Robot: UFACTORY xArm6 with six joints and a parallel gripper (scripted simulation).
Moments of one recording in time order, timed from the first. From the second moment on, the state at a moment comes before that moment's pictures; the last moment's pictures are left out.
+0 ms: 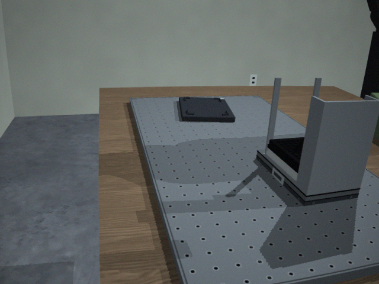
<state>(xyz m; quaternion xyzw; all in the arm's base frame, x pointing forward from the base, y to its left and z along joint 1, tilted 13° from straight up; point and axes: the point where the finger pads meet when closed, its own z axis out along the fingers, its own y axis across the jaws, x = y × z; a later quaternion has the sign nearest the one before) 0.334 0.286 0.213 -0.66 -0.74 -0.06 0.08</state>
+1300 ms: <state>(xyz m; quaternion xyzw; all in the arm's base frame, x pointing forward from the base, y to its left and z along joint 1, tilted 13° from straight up) 0.355 0.147 0.169 -0.66 -0.74 -0.08 0.07</state>
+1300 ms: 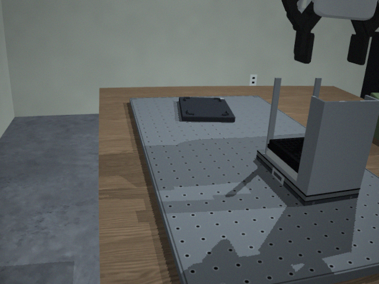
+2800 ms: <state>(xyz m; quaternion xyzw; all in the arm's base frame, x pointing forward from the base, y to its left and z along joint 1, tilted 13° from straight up) 0.355 0.152 0.125 -0.66 -0.74 -0.08 0.07</state>
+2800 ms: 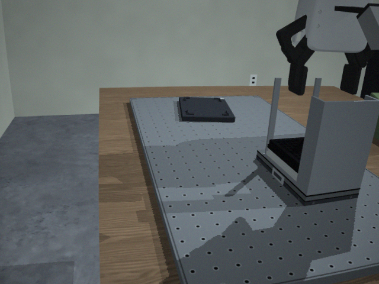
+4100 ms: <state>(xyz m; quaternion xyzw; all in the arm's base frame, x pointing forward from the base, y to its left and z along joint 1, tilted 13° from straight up) 0.356 0.164 0.071 -0.66 -0.74 -0.08 0.07</state>
